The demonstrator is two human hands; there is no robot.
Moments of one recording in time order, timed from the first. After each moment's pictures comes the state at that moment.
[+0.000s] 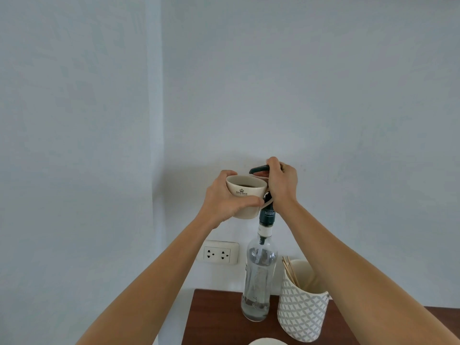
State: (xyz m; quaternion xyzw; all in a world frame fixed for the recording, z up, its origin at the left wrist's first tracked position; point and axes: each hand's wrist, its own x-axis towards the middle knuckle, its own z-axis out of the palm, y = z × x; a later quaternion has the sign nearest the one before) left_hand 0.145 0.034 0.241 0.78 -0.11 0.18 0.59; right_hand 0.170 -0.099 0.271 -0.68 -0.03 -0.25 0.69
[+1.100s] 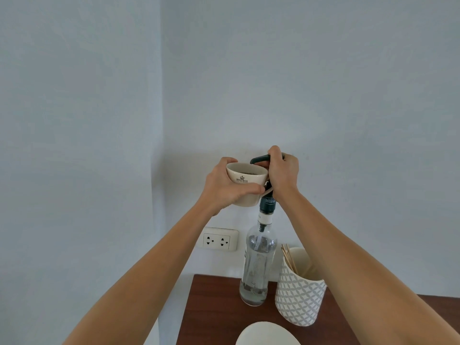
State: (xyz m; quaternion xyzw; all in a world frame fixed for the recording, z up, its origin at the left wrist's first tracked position) left_hand 0.147 0.035 0.239 0.78 -0.11 0.18 0.59; right_hand 0.177 -0.098 0.266 -0.68 -0.01 -0.26 0.69
